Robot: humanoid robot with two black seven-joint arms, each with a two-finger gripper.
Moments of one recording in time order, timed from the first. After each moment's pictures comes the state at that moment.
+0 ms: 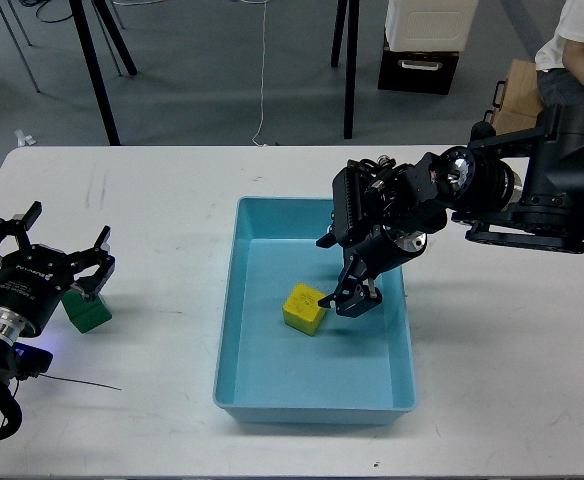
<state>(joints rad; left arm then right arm) -0.40 0.75 -0.41 -1.41 -0.77 -0.49 -0.49 1.61 -0.25 -0.56 1.10 -1.76 0.04 0.49</state>
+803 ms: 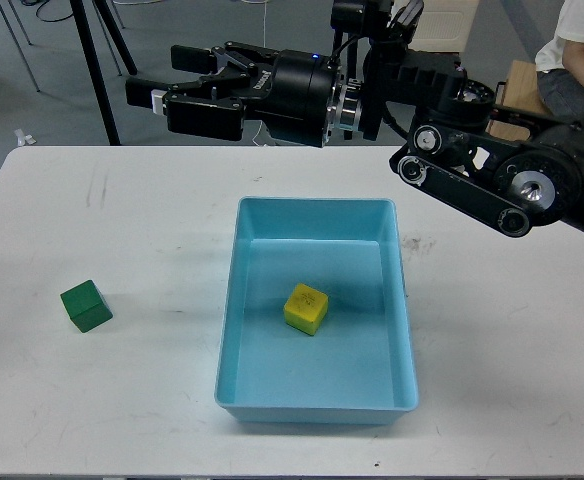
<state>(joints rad) -0.62 1.16 -0.45 -1.22 0.41 -0.30 -0.49 1.16 -0.14 0.48 1.11 -1.47 0.03 0.49</state>
